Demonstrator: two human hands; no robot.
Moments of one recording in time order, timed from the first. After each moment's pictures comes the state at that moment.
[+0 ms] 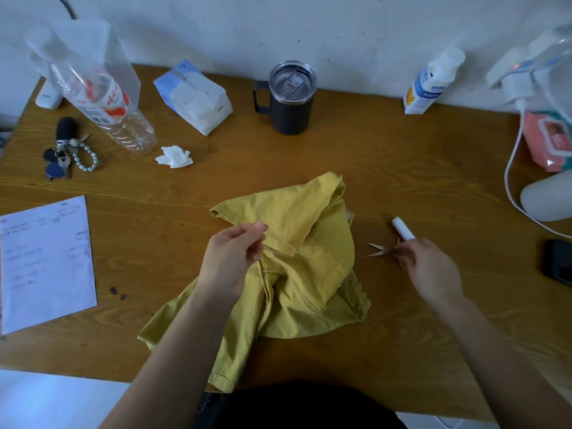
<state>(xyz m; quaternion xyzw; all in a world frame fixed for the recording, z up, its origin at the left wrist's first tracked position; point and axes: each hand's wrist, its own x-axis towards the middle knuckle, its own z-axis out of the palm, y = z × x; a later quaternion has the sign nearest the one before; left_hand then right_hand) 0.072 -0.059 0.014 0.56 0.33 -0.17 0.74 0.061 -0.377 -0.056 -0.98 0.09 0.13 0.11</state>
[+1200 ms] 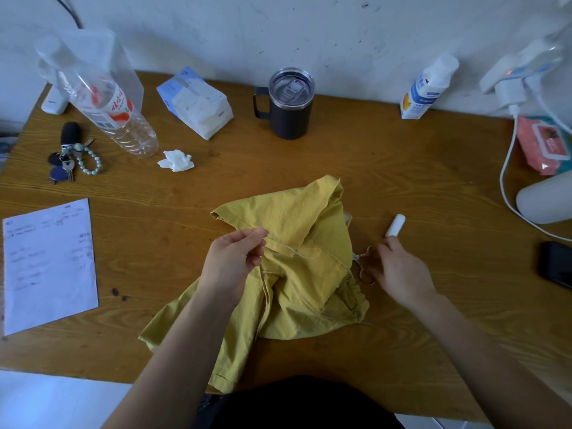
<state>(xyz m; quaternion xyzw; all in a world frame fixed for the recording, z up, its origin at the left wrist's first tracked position) 0.068 -0.060 0.013 0.55 0.33 -0.18 0.75 0.062 -0.350 -0.064 -0.98 -0.04 0.19 0.04</state>
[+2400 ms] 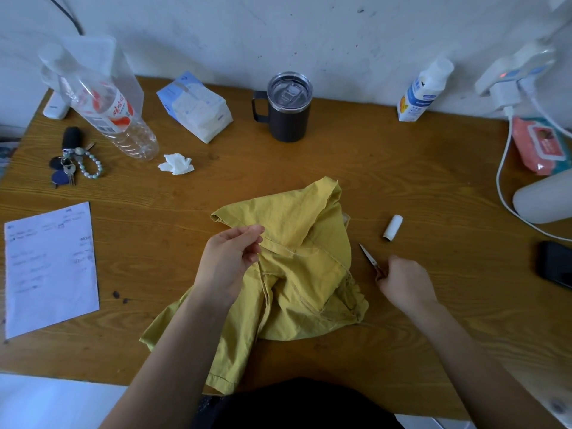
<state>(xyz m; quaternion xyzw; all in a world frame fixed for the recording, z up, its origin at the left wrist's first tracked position) 0.072 -0.057 0.023 0.54 0.33 -0.17 0.76 0.053 -0.345 -0.056 -0.96 0.11 0.24 0.06</state>
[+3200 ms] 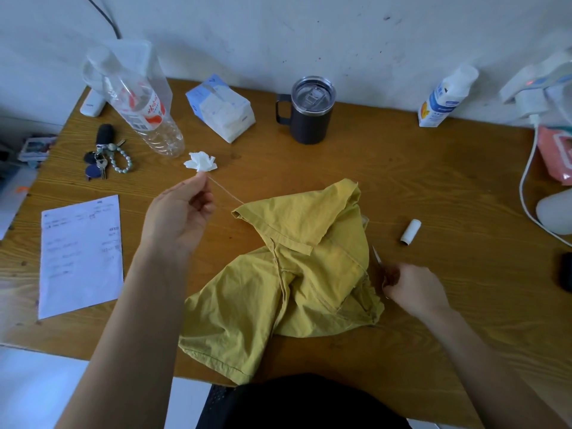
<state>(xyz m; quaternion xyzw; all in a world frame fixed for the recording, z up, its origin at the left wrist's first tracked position) 0.106 0.014 0.061 0.47 0.36 -0.01 0.81 0.048 -0.339 -0.059 -0.96 0.09 0.24 0.12</state>
